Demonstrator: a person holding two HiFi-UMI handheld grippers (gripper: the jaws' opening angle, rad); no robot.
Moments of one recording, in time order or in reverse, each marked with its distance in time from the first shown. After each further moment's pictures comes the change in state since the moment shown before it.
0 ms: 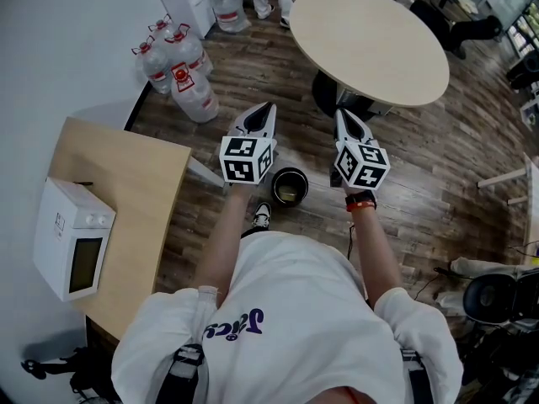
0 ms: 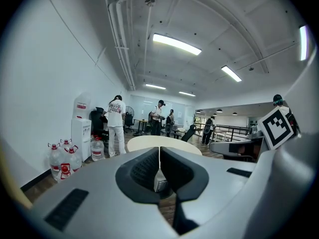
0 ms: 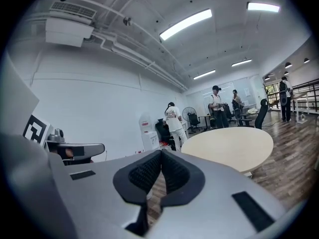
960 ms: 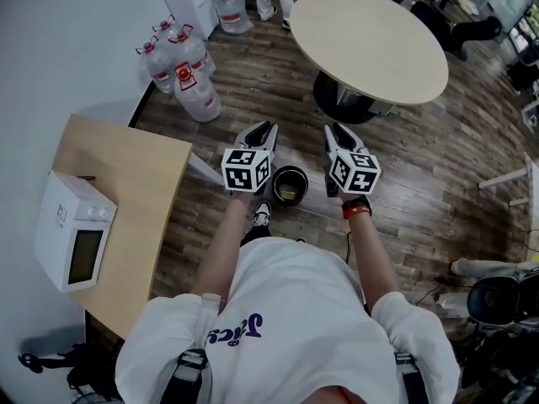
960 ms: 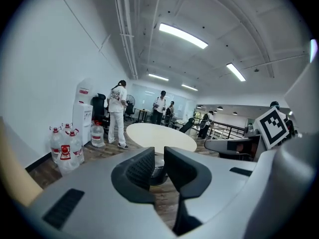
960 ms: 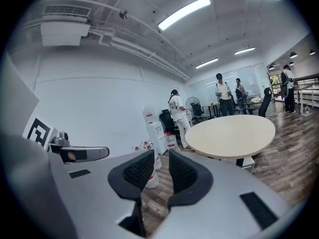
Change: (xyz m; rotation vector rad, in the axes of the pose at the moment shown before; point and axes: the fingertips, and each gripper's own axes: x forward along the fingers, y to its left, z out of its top) left arm -0.027 -0.024 -0.068 -0.085 0.114 -0.011; right arm -0.030 0.002 -0.058 0.034 0.112 0.060
